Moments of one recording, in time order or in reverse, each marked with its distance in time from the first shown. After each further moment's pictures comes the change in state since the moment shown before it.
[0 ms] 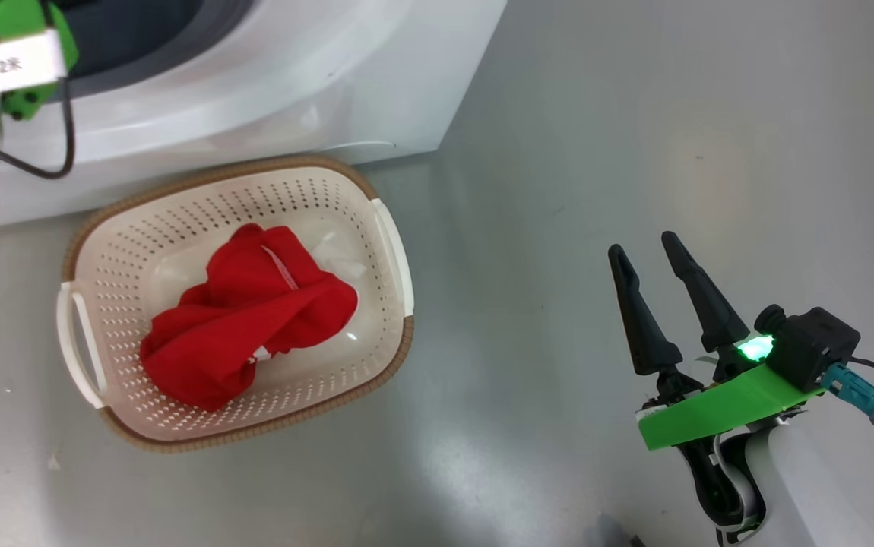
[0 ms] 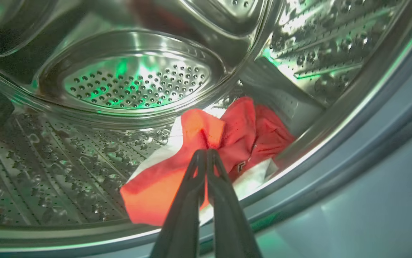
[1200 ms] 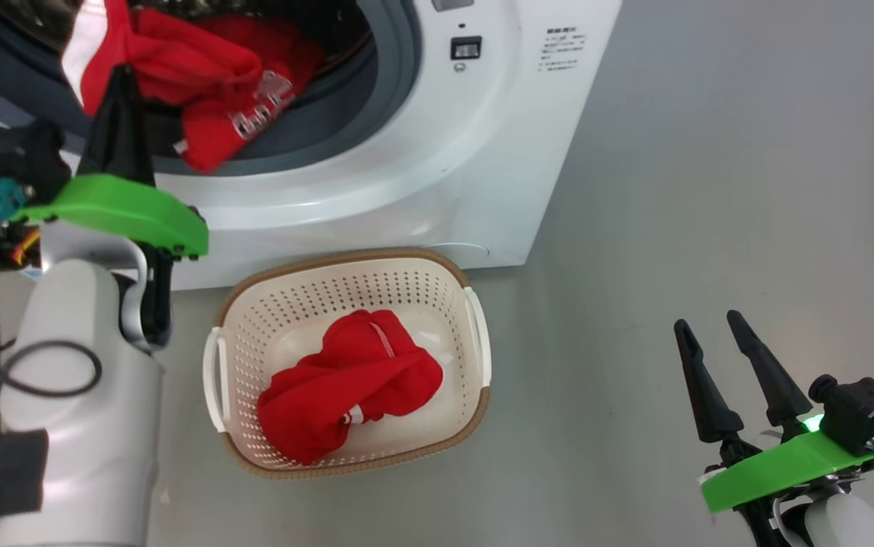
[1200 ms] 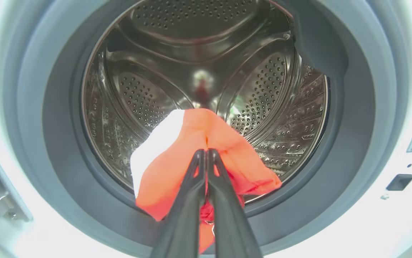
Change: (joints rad) left arm 0.573 -0.213 0.463 -0.540 -0.495 -0.187 -0.201; right arm 0.170 -0.083 -0.079 0.007 -0.005 0.000 0.000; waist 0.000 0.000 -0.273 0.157
